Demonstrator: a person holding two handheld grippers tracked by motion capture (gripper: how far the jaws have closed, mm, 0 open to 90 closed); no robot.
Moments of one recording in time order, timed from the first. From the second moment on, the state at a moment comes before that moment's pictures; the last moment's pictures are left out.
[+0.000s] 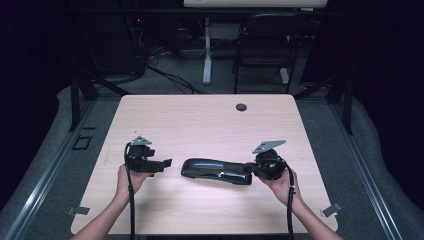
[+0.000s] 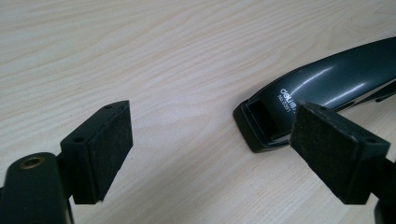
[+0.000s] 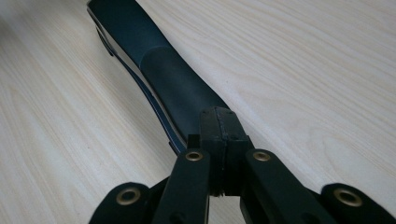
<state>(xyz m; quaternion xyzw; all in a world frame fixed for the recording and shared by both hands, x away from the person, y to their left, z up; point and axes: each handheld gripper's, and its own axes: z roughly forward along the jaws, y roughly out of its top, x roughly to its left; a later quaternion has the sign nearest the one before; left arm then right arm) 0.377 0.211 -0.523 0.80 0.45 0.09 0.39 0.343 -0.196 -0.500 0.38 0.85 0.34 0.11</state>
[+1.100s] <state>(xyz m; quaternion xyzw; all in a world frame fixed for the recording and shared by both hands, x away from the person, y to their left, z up) 0.374 0.219 -0.510 0.80 0.45 0.12 0.38 0.336 -0.235 -0.464 0.38 0.84 0.35 0.16</state>
